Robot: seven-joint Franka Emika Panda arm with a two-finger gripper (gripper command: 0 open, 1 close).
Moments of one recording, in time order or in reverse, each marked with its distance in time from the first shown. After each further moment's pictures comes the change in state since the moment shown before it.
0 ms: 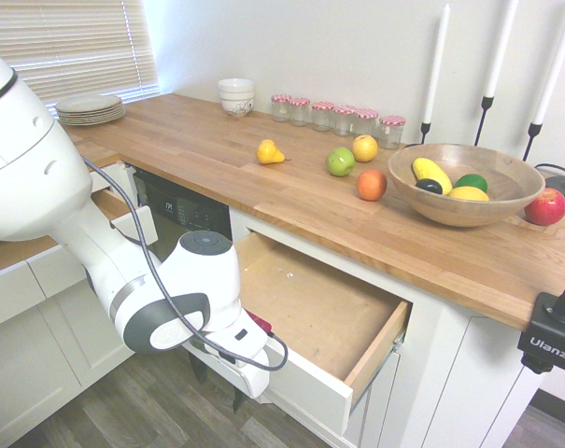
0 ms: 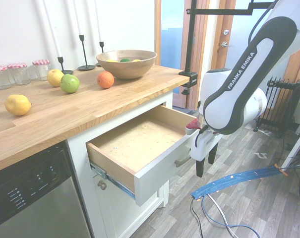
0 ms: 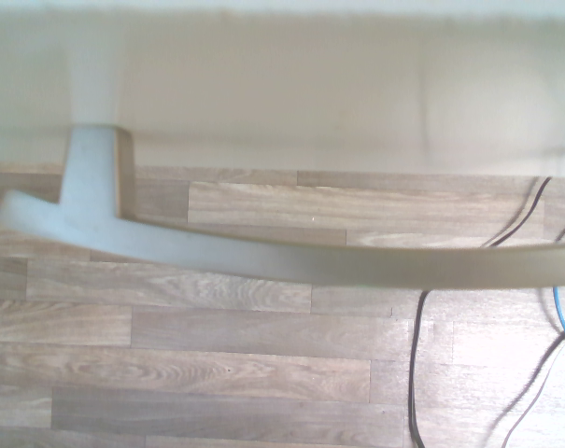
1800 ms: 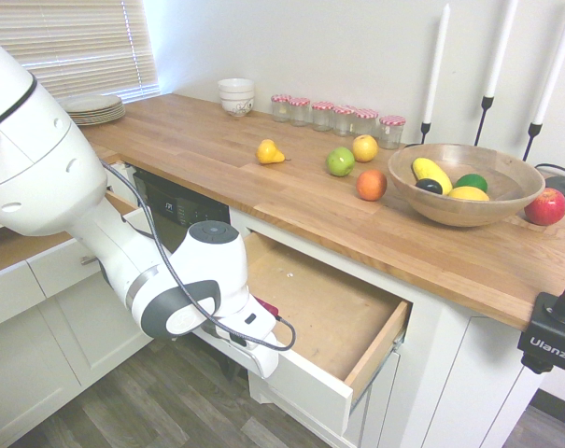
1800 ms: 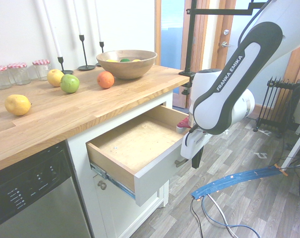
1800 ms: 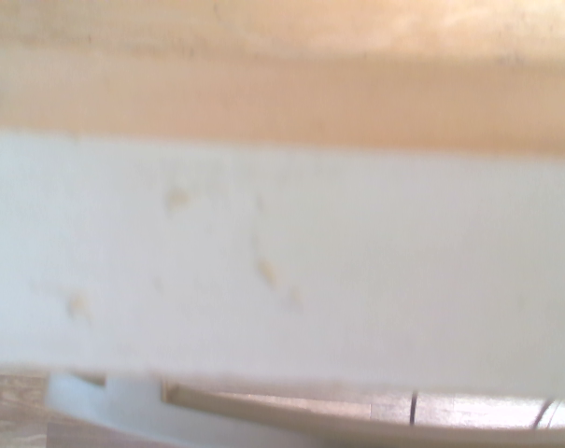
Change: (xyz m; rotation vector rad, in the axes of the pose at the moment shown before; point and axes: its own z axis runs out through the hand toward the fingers) arm 0.016 -0.030 -0.002 0.025 0.035 -0.026
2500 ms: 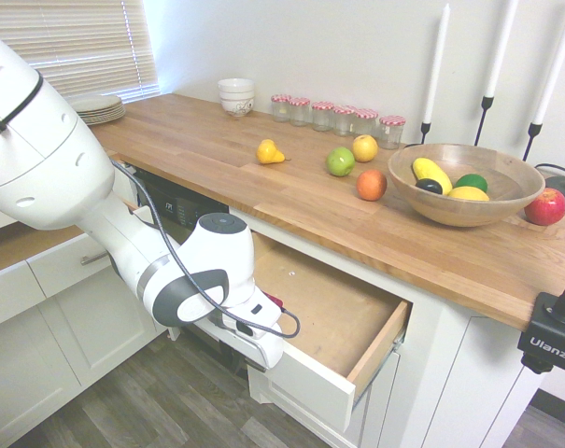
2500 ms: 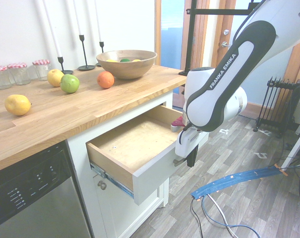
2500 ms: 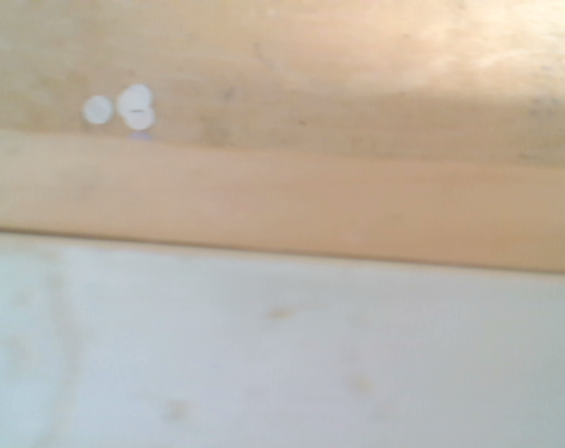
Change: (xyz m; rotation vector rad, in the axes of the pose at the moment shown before) arm 0.012 -0.013 -0.001 -0.015 -0.018 -0.007
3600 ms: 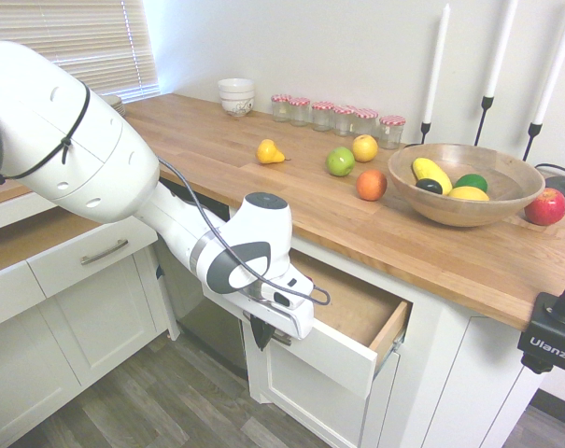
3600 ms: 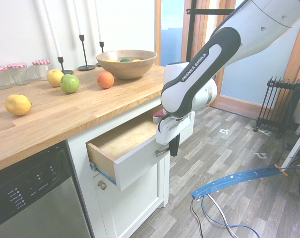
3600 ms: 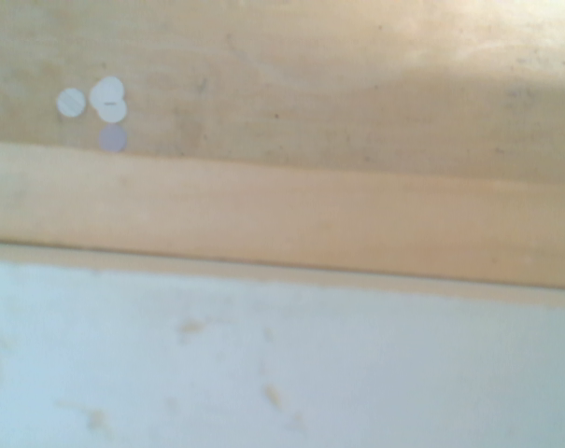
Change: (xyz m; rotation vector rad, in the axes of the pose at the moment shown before) arm 0.073 -0.055 -0.008 -0.006 -0.022 -0.010
